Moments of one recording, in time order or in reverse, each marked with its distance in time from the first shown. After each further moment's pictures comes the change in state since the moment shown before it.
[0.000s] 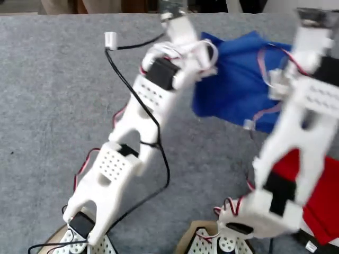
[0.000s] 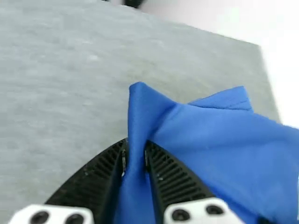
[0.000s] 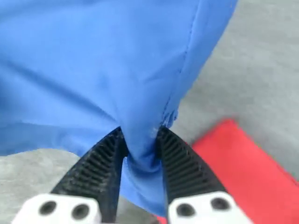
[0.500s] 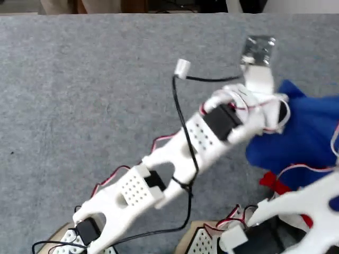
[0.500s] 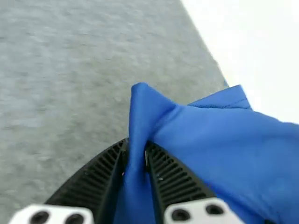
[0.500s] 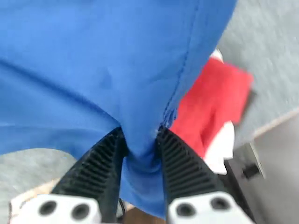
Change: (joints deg) left arm 21.2 -0.3 4.6 -7.9 0.0; right arm 39.1 -26.1 24.6 0.0 20.6
